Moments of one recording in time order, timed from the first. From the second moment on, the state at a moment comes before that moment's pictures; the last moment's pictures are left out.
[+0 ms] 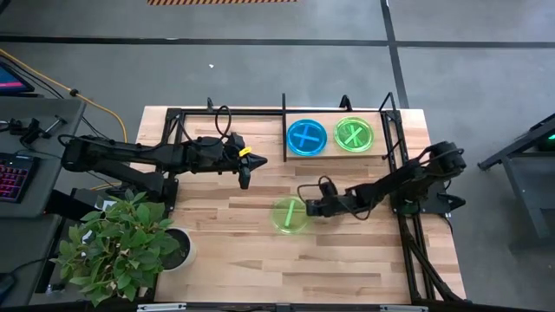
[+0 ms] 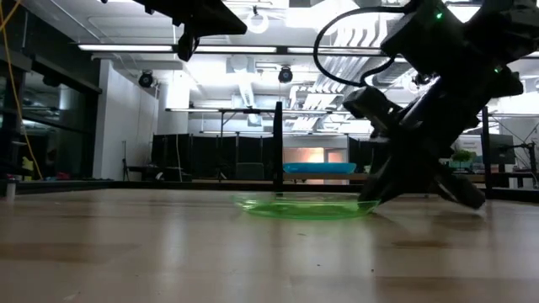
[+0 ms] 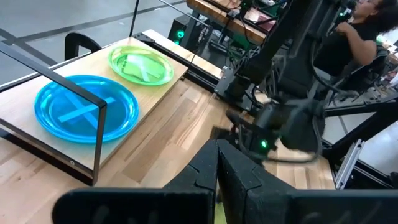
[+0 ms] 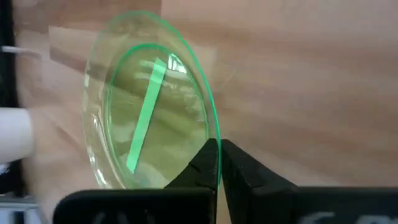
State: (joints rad) left arm 0.01 1.17 0.84 0.02 -0.19 -0.47; right arm 0.25 1.67 0.59 0.23 0.23 1.60
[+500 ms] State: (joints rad) left arm 0.01 1.17 0.84 0.02 -0.16 -0.47; right arm 0.28 1.11 0.22 0.36 0.25 1.55
